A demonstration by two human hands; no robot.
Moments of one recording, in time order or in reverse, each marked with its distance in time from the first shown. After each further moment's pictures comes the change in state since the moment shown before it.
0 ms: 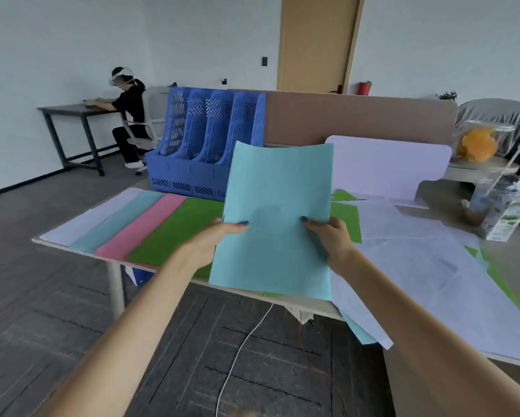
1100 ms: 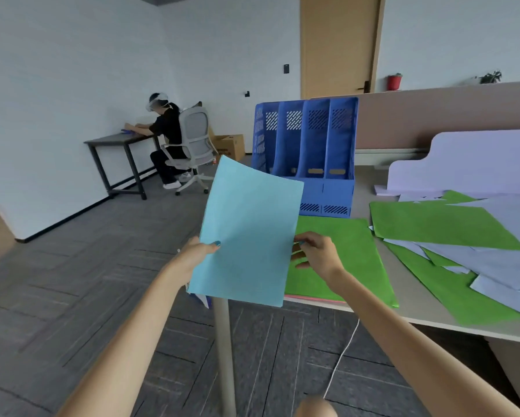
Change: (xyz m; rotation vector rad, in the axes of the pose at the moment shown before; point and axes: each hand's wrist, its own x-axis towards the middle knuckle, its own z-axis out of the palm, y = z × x) left_hand -0.001 0.011 -0.349 0.216 0.301 0.015; right_hand 0.019 0.095 0.313 -0.397 -0.086 -0.099
